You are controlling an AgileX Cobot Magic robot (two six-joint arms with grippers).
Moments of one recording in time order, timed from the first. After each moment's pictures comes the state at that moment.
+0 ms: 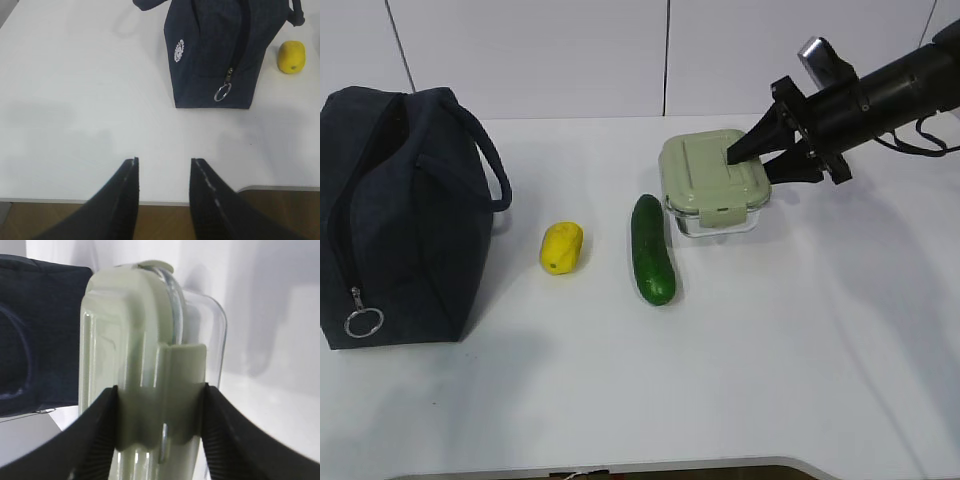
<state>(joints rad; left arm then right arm) 0.14 0.01 -0.50 -0.12 1.10 0.00 -0.06 2.18 -1.71 1.02 1.18 -0.52</state>
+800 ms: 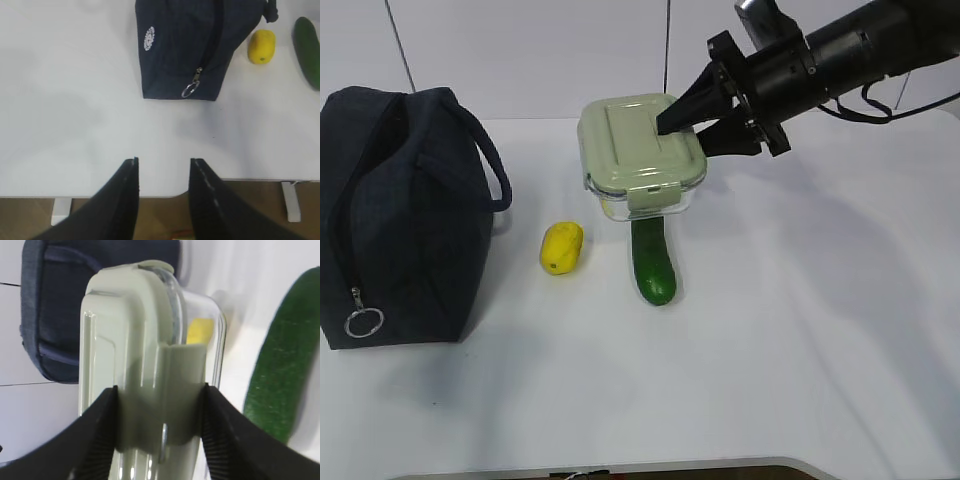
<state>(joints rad) 0.14 0.32 -0.63 -0.24 1.09 0.00 0.10 2.08 -1.71 1.09 1.19 -0.52</state>
